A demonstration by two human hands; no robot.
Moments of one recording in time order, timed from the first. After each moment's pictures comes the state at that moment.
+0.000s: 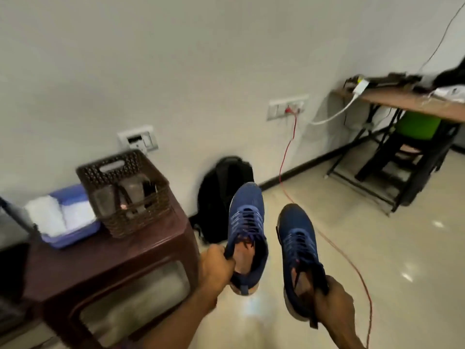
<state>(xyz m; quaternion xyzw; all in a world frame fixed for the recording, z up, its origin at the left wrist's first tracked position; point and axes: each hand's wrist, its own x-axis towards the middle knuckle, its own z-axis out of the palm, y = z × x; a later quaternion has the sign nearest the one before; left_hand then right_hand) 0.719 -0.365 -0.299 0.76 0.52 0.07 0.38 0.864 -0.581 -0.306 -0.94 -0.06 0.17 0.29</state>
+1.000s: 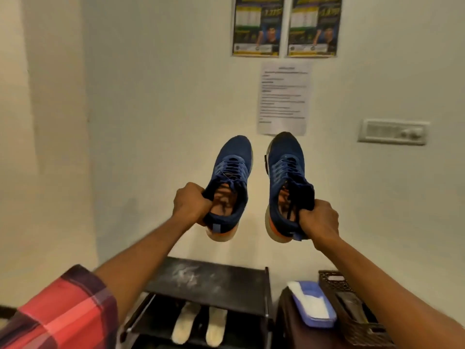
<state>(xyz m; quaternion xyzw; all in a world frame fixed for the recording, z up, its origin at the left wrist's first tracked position) 0.106 -0.240 0.164 0.61 0.62 0.47 0.15 0.392 -0.278 0.149 -0.68 -0.51 0.07 0.53</state>
